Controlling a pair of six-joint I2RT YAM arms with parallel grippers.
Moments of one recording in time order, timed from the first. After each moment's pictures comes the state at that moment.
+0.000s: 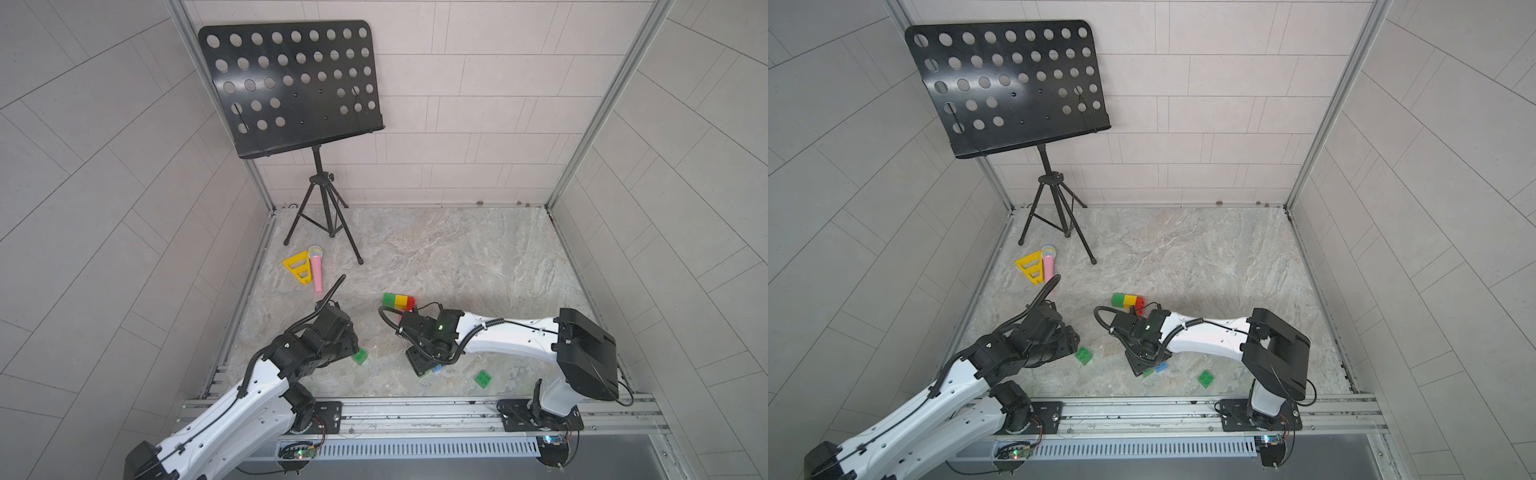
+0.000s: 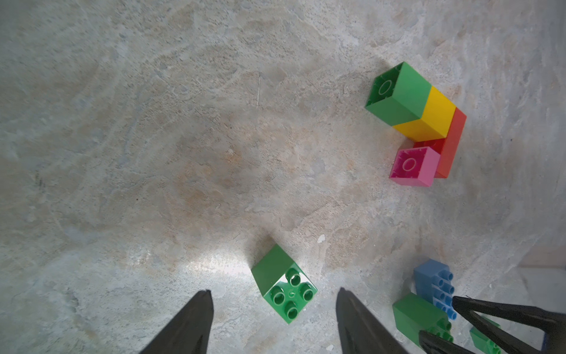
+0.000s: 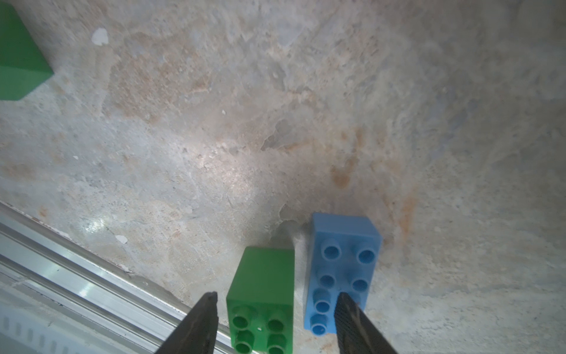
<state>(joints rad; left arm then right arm) -0.65 0.73 0.54 -0.88 -0.09 -0.93 1.12 1.65 1.07 -0.81 -0.01 0.66</state>
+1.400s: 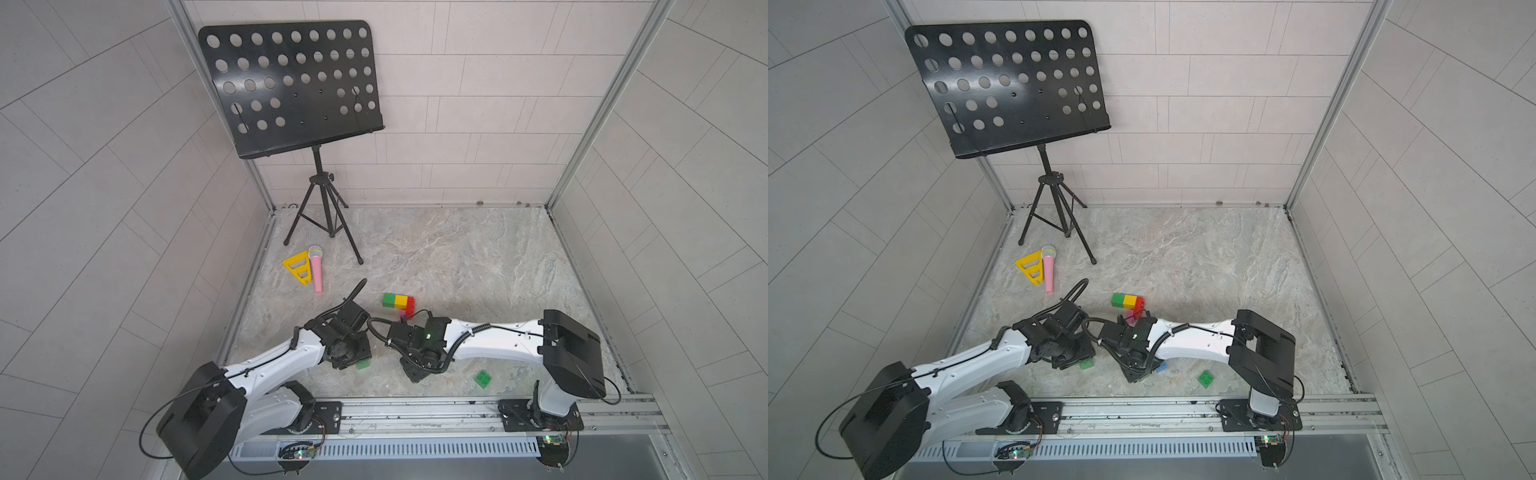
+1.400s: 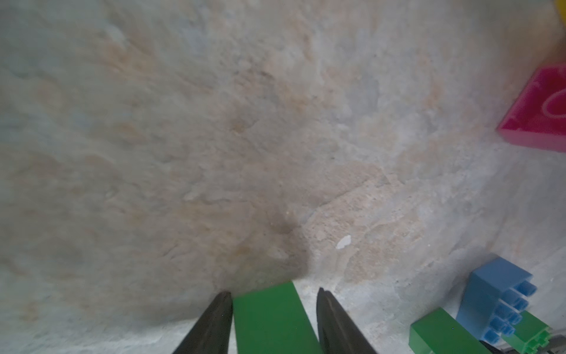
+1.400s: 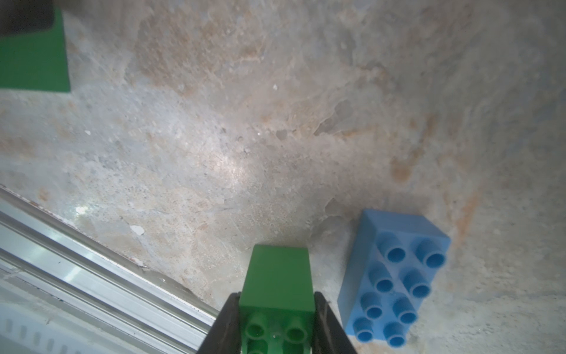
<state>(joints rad) -0.65 1.14 0.48 -0.62 0.15 -0.95 1.19 1.73 1.13 -0.83 -0.01 0.68</state>
